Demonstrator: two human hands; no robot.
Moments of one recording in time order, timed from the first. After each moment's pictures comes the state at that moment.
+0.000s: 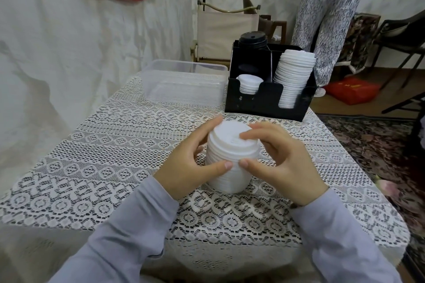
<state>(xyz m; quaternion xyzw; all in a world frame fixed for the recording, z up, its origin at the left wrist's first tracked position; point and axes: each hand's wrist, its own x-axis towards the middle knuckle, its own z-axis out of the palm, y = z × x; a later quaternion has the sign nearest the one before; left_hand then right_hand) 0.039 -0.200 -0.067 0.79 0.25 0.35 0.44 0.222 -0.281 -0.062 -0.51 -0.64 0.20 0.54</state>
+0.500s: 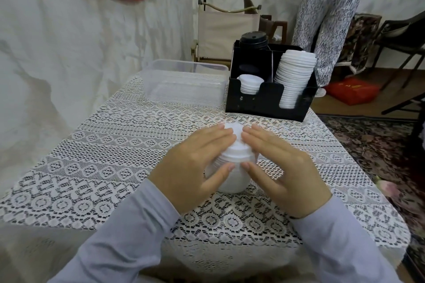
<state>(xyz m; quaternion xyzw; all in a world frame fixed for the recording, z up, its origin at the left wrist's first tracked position) 0.037 -0.211 -0.061 0.91 0.18 0.37 0.01 0.219 -0.292 -0.066 -0.53 -0.73 -0.07 0.42</state>
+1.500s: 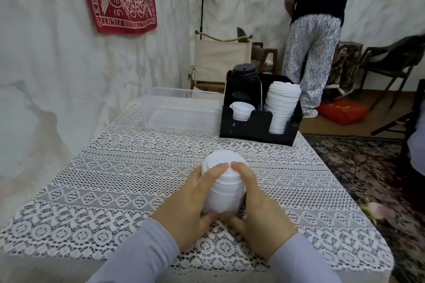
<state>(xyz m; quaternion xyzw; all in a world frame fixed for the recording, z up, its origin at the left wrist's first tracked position) 0.035 -0.226 -0.077 0.92 0.28 0.24 0.16 0.192 -0.304 -0.073 -0.65 -0.70 0.10 0.29</state>
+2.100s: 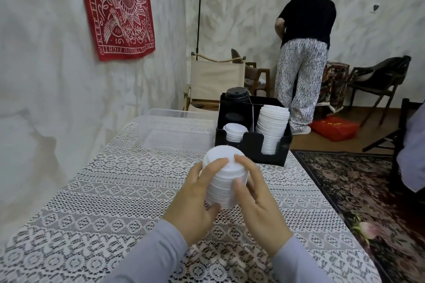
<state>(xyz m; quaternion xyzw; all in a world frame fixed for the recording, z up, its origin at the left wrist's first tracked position) 0.064 -0.216 -0.042 0.85 0.29 0.36 0.24 0.195 -0.287 -0.040 -0.52 -0.56 0.27 0.59</state>
